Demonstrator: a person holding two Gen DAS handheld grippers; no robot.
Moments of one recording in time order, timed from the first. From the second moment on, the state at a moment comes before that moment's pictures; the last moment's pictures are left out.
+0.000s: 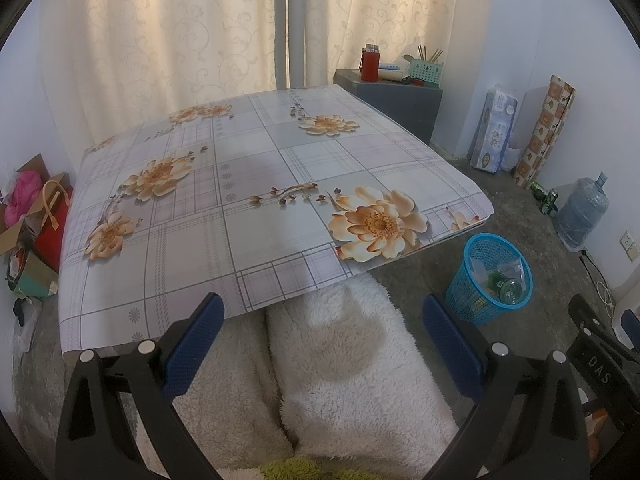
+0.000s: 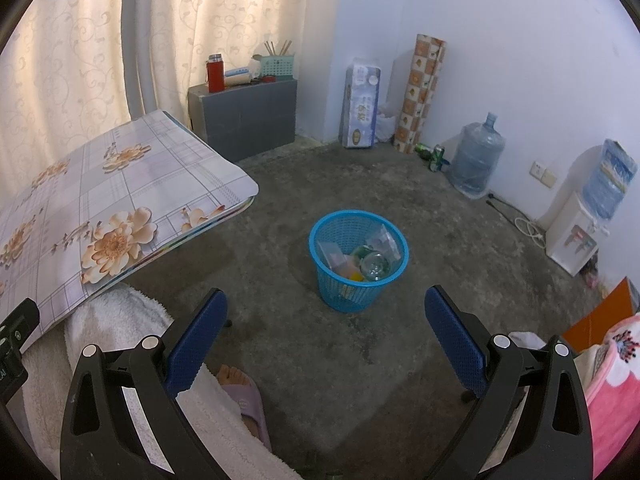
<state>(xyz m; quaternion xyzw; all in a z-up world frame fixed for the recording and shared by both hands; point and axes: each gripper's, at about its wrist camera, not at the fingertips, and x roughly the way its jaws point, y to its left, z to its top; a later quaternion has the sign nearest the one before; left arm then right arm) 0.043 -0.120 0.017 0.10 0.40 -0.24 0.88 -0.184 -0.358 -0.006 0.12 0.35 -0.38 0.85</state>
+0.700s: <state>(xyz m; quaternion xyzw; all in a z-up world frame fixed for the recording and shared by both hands) 0.044 -0.121 0.017 0.10 0.40 -0.24 0.88 -0.186 -0.361 -0.006 0.11 0.35 -0.38 0.85</state>
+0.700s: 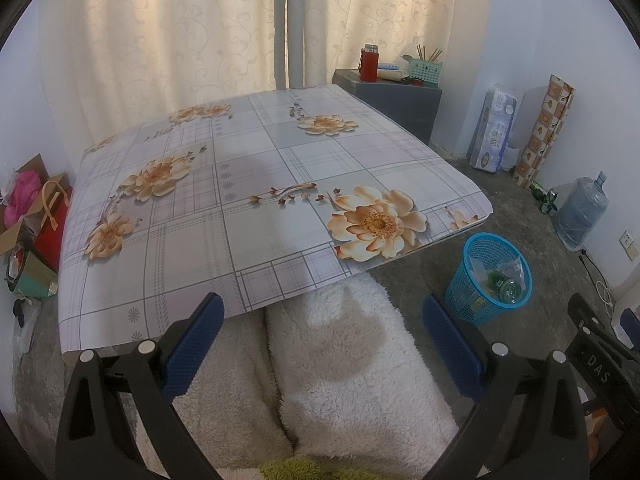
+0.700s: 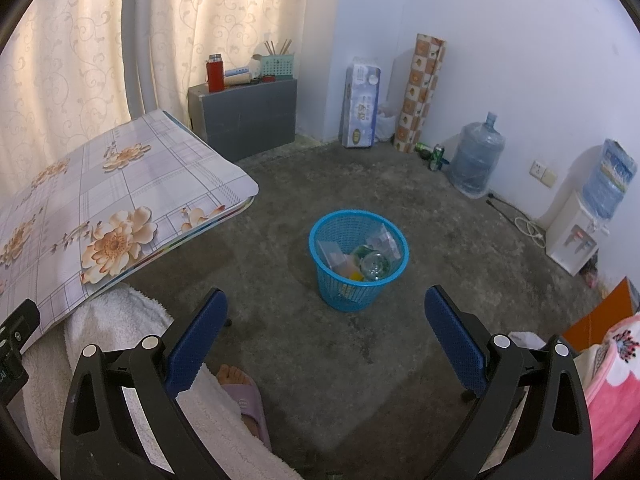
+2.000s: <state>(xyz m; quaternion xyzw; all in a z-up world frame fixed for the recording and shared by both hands) 0.042 -0.121 0.016 0.10 0.40 -0.24 0.88 -0.187 -0.366 -0.005 0.11 0.35 -0.38 0.85</state>
